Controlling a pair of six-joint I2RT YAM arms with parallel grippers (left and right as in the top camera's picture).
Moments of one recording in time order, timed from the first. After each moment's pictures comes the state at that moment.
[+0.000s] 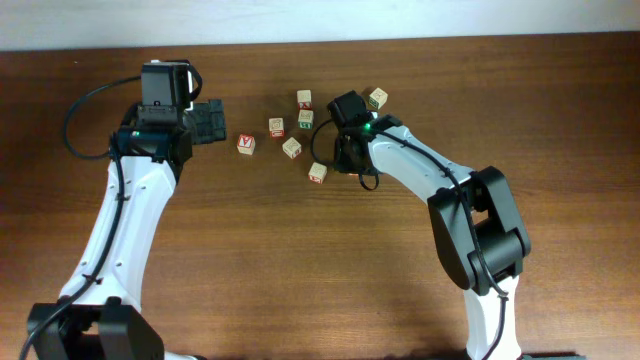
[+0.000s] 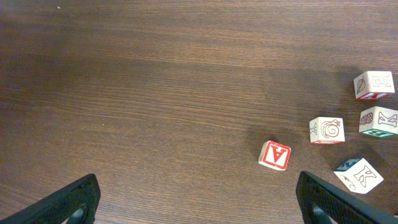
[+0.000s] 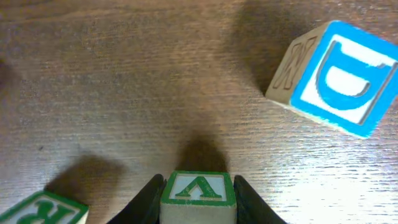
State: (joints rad) left arm -0.07 1.62 1.39 -0.61 -0.22 -0.08; right arm 0.46 2.17 1.57 -0.68 0.10 0.52
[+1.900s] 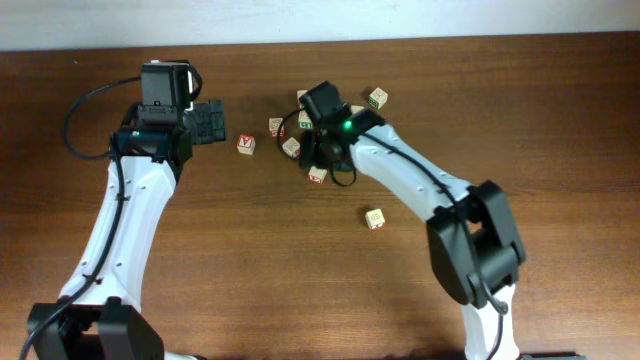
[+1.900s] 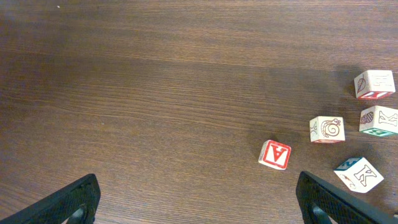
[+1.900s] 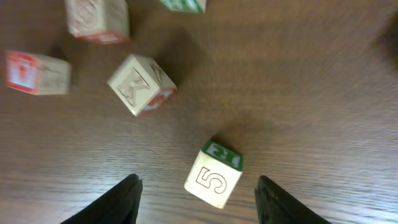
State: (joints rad) left arm -0.07 1.62 1.39 -0.61 -0.22 -0.08; right arm 0.56 2.13 1.69 -0.72 -0.03 0.63
